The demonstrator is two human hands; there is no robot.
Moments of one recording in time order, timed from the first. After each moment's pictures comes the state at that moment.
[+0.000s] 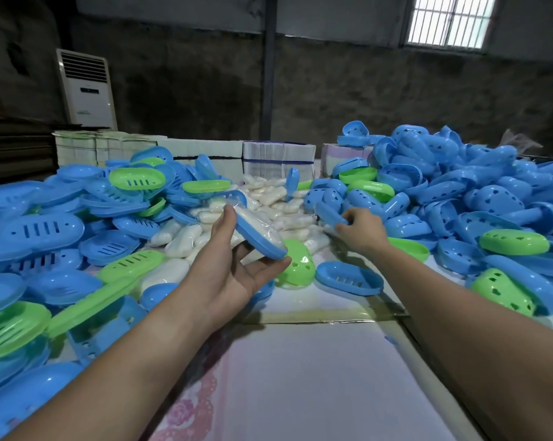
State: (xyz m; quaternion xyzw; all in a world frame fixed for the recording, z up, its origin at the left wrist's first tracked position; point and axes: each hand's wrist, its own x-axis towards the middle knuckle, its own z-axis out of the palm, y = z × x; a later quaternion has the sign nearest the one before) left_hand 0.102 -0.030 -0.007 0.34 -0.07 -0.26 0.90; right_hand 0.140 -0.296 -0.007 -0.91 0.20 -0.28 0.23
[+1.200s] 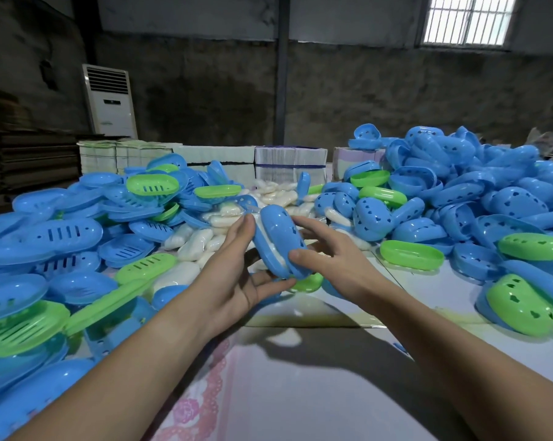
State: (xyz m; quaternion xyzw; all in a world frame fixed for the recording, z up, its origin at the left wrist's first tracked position) left_hand 0.102 -0.026 -0.013 0.45 -0.16 -0.25 0.84; right_hand 0.067 -0.204 -0.009 -0.83 -0.13 -0.18 0.52
